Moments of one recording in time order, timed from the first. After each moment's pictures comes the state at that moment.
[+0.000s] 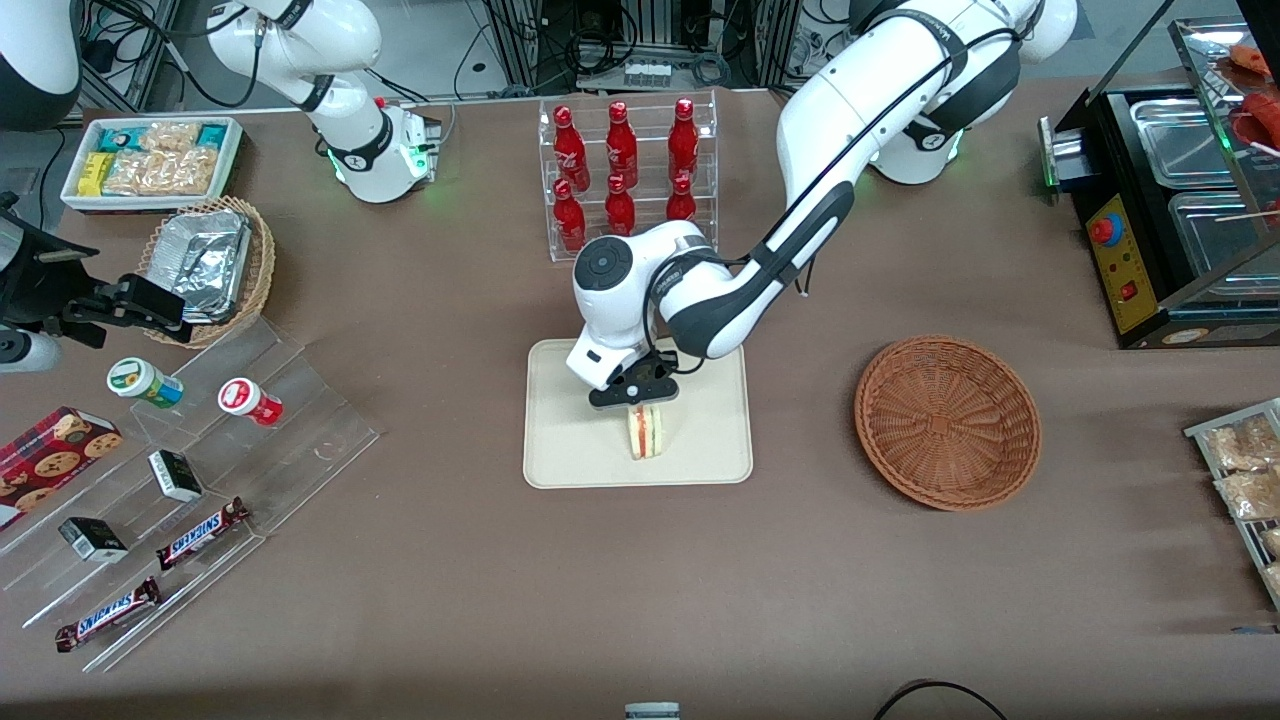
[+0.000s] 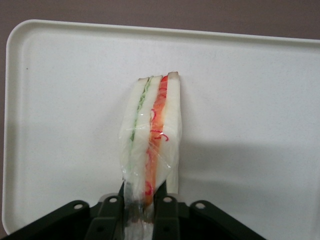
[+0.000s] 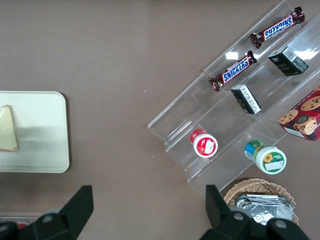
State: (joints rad) arm -0.52 0.85 -0.46 -1.35 0.52 2.08 -1.22
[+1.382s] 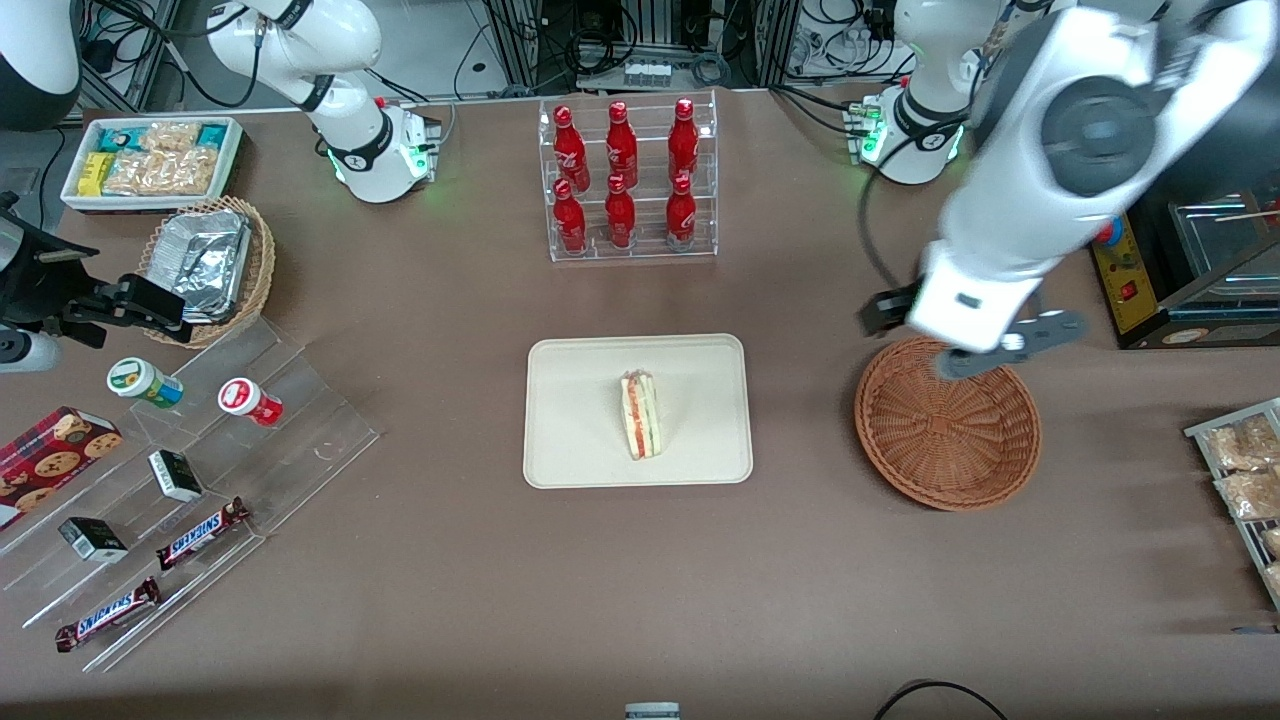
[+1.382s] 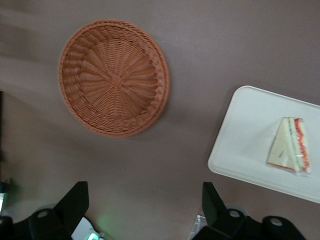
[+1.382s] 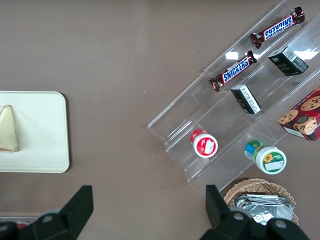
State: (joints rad) arm 0.04 0.22 -0.45 -1.39 0.10 1.44 -0.68
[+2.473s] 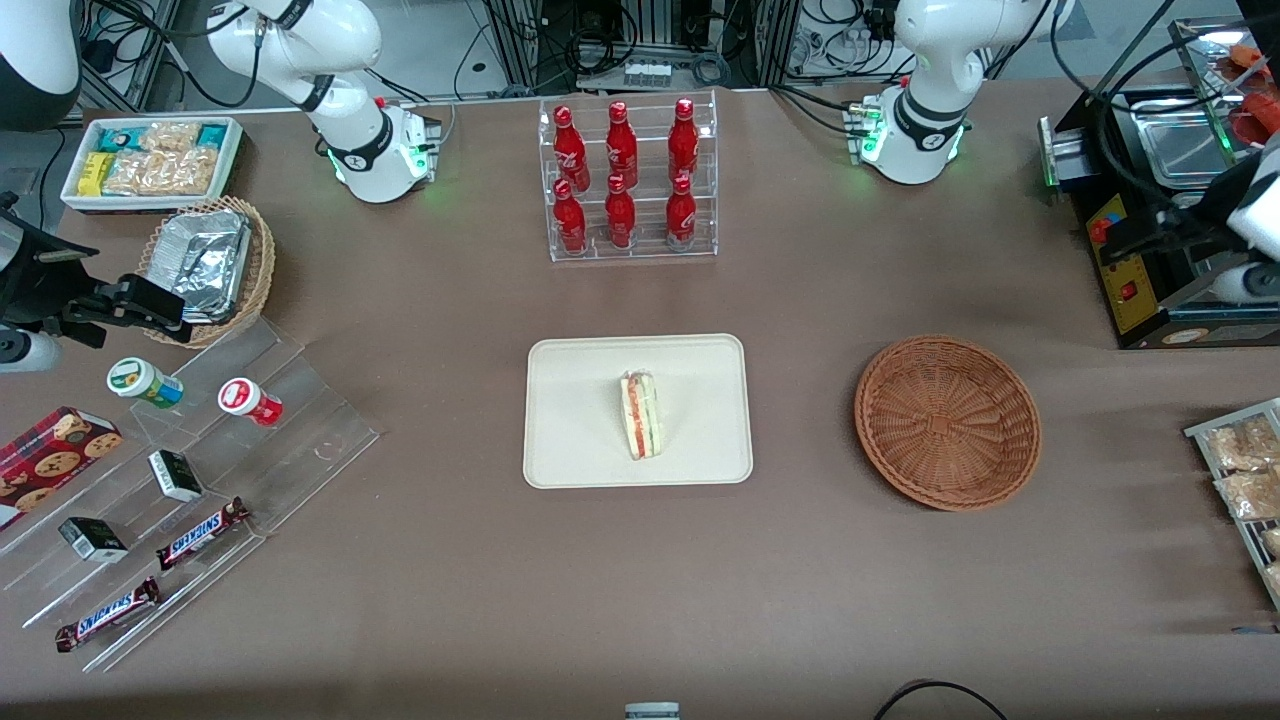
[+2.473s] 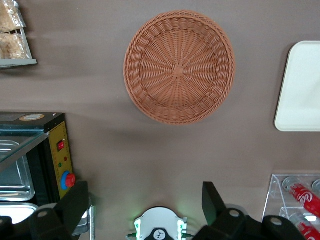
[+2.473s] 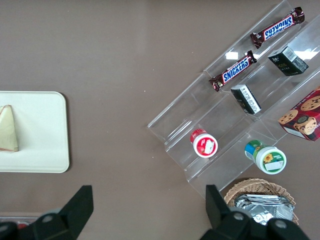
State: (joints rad) arm 0.09 -0.04 -0.05 -1.58 0.00 1.38 0.03
